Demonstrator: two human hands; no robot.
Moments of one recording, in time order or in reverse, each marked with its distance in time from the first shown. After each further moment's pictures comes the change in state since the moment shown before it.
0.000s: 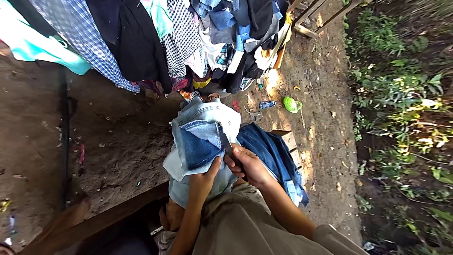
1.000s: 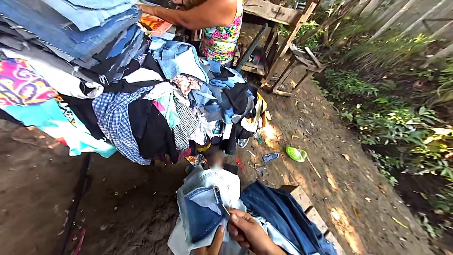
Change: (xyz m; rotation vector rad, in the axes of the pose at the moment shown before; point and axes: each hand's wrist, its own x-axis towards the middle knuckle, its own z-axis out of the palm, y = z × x) left_hand 0.006 -0.008 -0.010 0.102 -0.065 0.071; right_hand 0.016 0.029 -0.012 -0.019 0.003 -0.126
